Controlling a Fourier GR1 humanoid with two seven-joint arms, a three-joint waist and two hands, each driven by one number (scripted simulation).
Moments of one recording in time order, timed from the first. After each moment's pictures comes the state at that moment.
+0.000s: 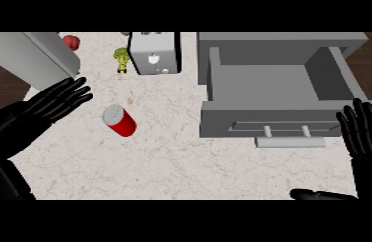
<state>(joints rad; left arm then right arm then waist) -0.16 0.45 0.10 -1.73 0.64 -0.69 0.25 0.20 -0.09 -0.10 -2.08 -0.04 0.04 0.11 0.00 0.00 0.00</state>
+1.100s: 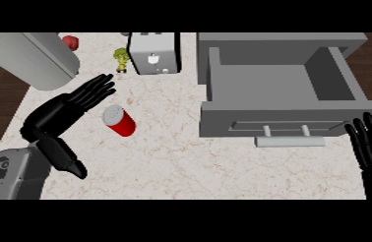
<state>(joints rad) -0.28 0.30 0.12 -1.39 0.27 -0.76 0.01 0.28 -0.08 -0.18 -2.05 -0.07 0.15 0.01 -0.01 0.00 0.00</state>
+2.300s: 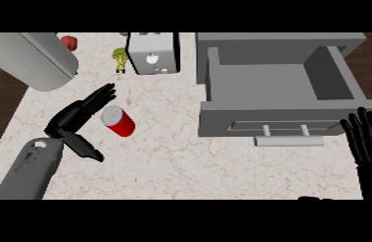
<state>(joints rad) -0.43 0.34 0.10 -0.77 -0.14 -0.64 -0.53 0.24 -0.05 -0.18 -2.05 -0.03 0.16 0.04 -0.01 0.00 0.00</state>
